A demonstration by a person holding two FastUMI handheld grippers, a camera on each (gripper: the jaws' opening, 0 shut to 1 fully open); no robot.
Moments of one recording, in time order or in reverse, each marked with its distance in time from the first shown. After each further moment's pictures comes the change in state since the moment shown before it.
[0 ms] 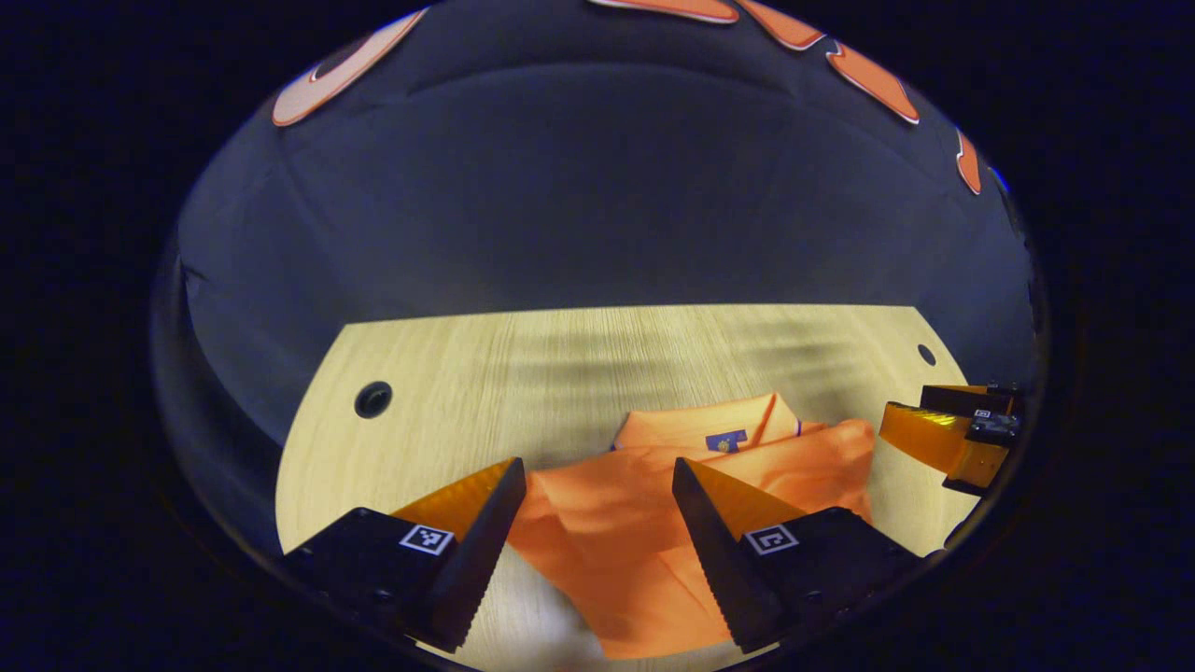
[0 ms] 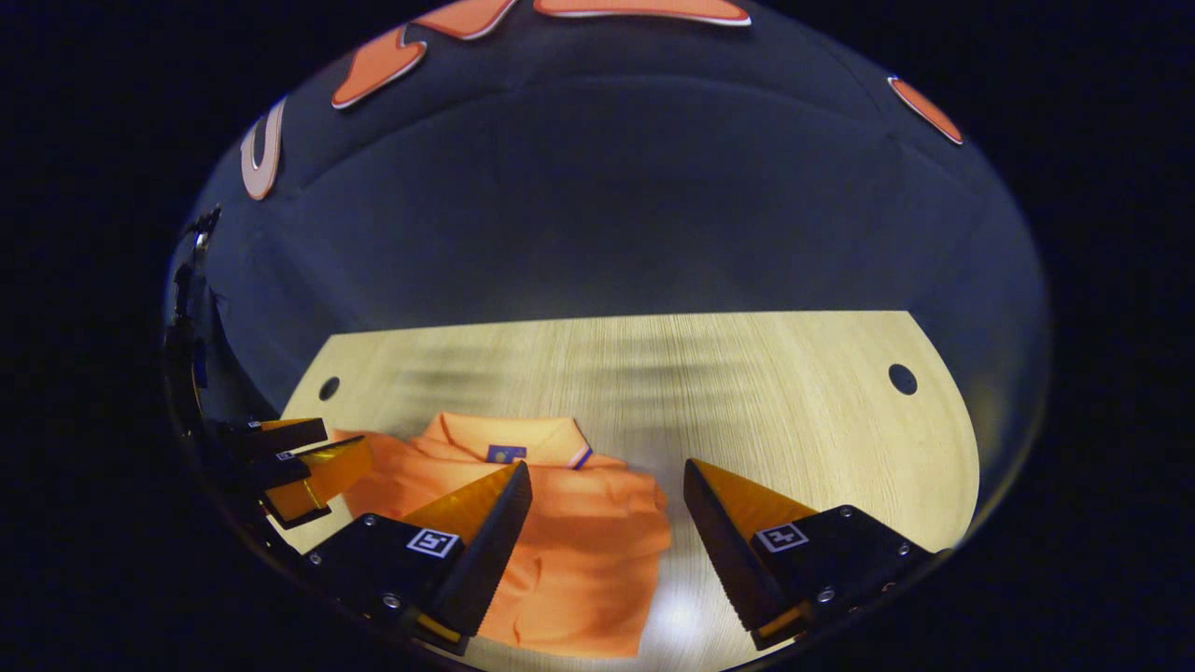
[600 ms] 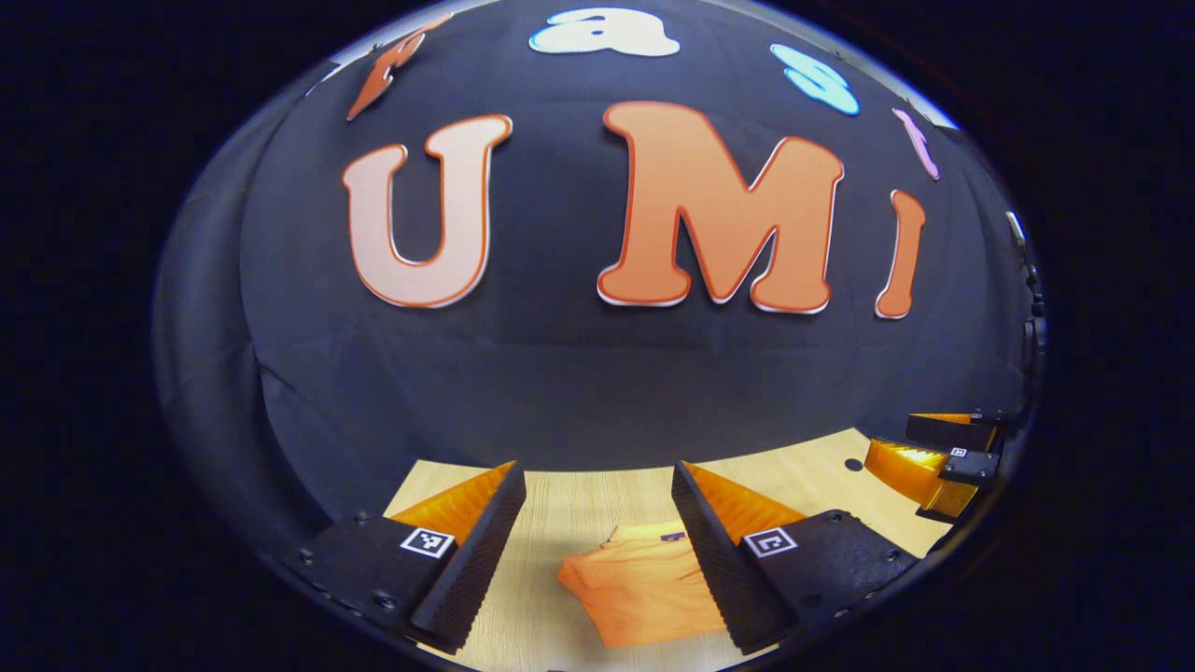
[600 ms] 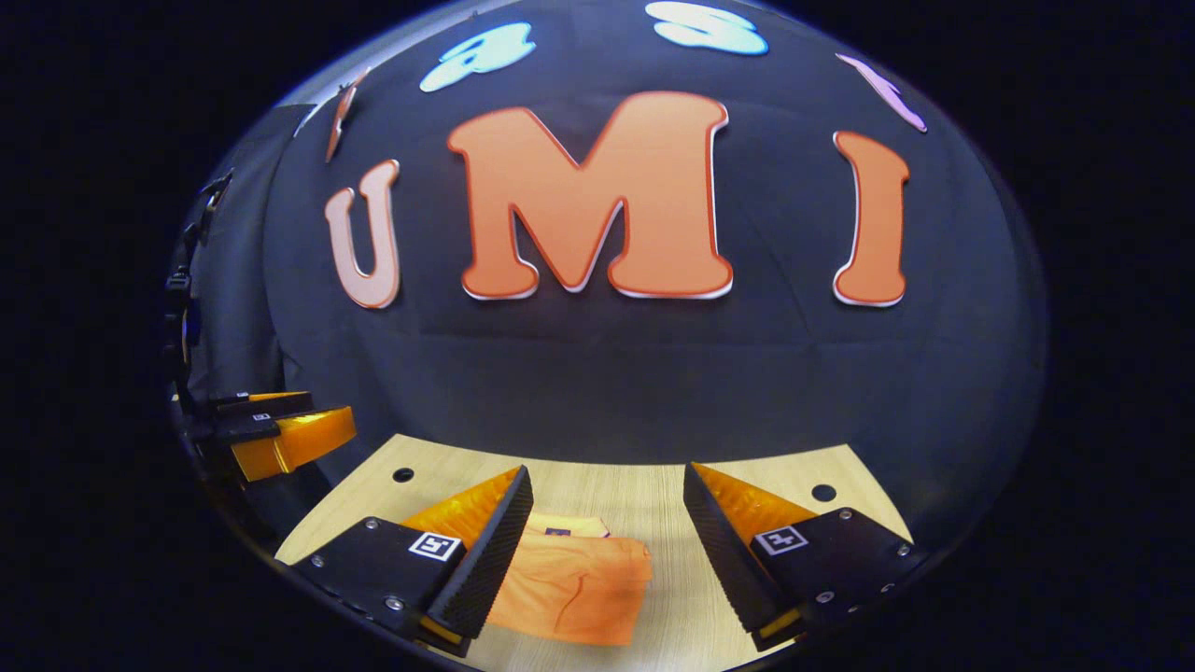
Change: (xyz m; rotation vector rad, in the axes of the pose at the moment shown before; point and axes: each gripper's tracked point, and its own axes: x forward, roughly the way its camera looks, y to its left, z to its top) left arm -0.244 0.013 0.107 -0.036 -0.472 0.000; right arm -0.221 0.027 0.094 -0.103 -0.471 0.020
